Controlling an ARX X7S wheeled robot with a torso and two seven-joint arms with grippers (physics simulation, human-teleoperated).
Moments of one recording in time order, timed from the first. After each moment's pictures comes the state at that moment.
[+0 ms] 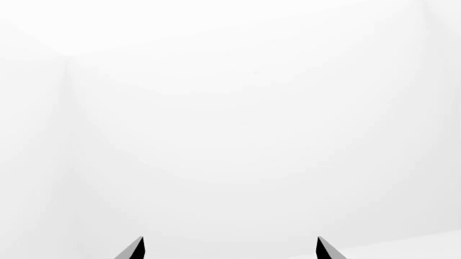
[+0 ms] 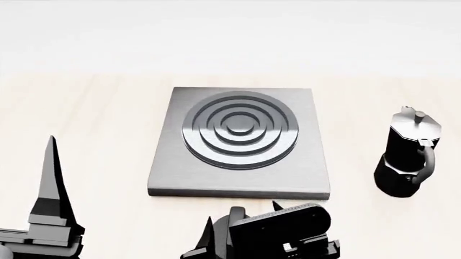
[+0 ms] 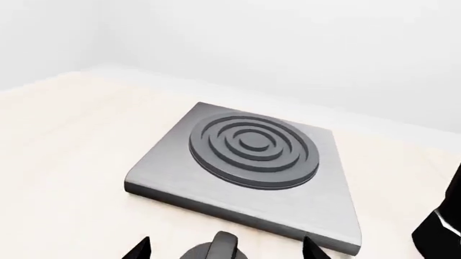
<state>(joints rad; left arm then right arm) -0.16 -0.32 0.24 0.88 -0.05 -0.52 -0.31 0.23 0.04 -0.26 -0.61 -0.05 0.97 -0.02</state>
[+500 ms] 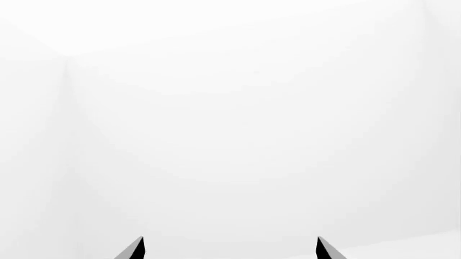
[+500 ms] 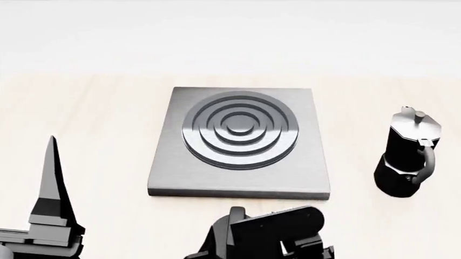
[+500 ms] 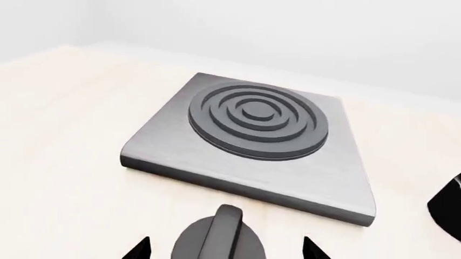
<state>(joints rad) -0.16 -0.32 0.24 0.88 -0.06 -0.51 -0.32 0.26 0.05 -0.26 -0.50 0.03 0.98 0.03</state>
